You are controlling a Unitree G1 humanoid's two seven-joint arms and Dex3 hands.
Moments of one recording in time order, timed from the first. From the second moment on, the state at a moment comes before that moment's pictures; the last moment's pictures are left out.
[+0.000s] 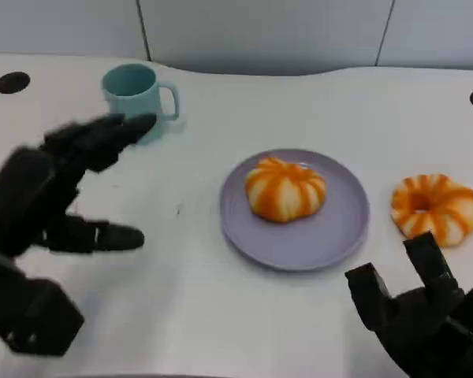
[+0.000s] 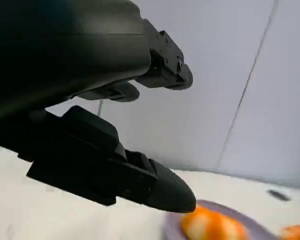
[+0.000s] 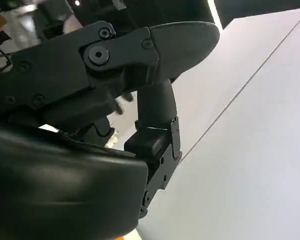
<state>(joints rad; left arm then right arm) -0.30 0.58 -0.25 0.51 0.25 -0.85 0.19 0.09 0.20 -0.14 0.13 0.93 0.13 0.76</state>
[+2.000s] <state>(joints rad) -0.08 -0.02 0.24 0.48 -0.75 -0.16 -0.74 0.08 0.21 -0.19 0.15 0.93 0.16 0.77</state>
